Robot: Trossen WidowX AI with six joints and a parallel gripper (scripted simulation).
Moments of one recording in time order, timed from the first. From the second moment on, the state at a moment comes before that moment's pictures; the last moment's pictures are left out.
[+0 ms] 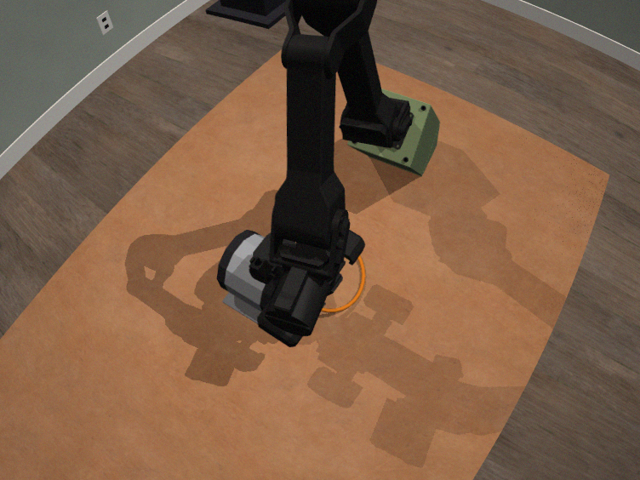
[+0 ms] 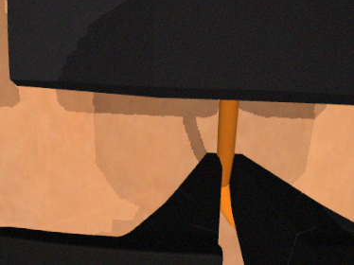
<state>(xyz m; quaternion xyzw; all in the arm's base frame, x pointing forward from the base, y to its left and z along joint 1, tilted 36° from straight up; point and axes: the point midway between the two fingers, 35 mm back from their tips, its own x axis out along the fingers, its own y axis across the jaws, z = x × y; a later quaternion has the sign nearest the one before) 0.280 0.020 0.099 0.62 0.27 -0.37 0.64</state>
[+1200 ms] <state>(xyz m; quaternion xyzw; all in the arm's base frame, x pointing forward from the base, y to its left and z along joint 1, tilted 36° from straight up) 0.265 0.027 0.123 0.62 0.27 -0.37 0.64</state>
